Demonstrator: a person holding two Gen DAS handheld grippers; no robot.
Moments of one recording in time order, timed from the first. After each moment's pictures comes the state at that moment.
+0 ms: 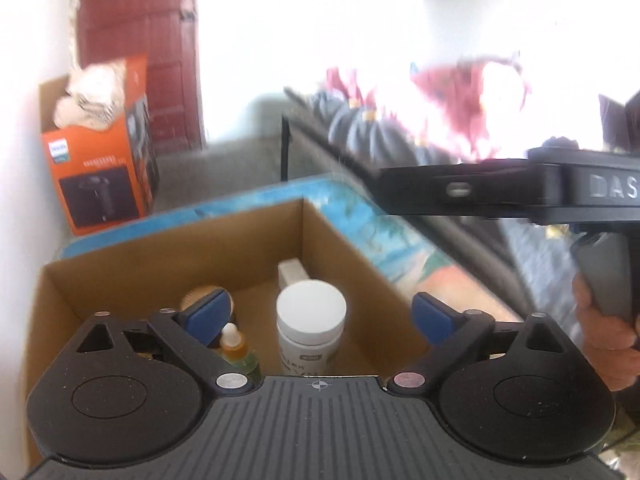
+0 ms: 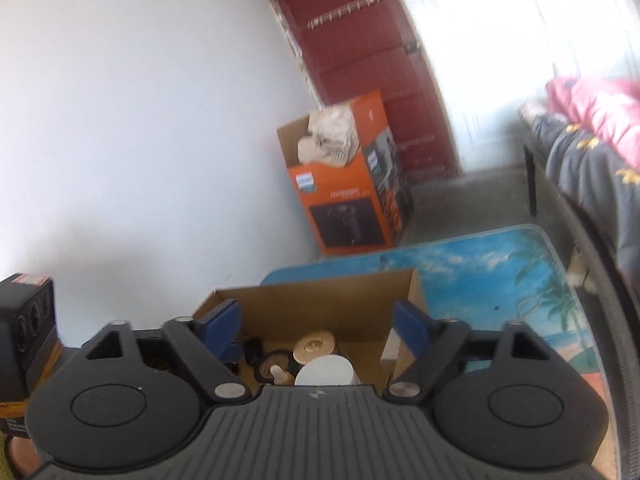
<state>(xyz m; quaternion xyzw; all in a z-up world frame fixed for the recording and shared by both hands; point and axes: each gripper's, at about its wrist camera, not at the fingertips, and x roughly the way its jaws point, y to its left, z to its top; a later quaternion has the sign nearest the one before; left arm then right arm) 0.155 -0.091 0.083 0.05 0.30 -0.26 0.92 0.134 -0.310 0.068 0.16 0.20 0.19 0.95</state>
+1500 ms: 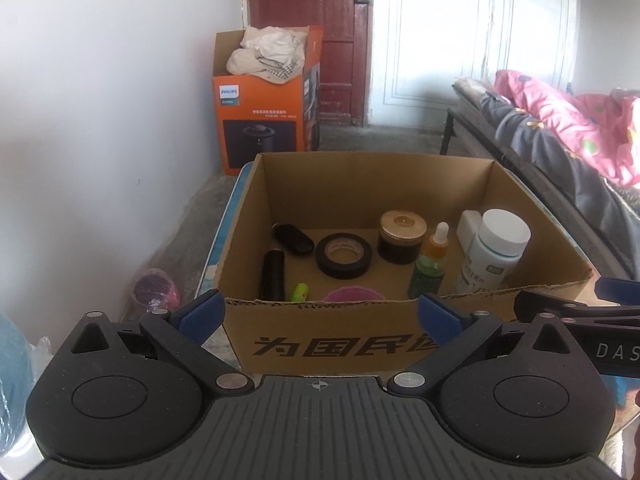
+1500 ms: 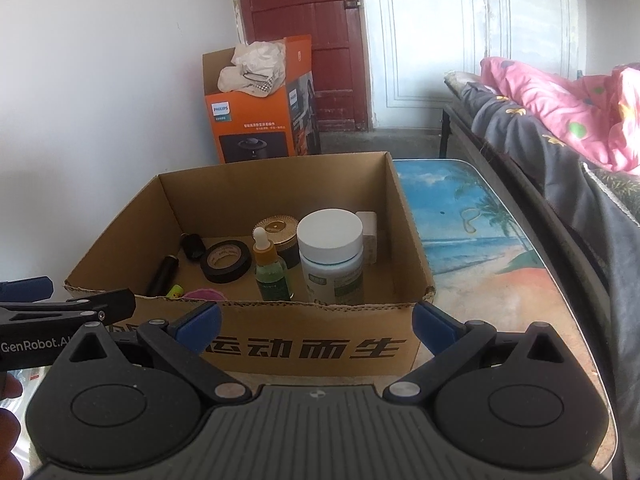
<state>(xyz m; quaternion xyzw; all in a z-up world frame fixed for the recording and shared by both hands) 0.103 0.003 0.063 0.02 0.33 -0.02 0.94 0.101 -0.202 0.010 0.06 0.32 0.04 0.95</state>
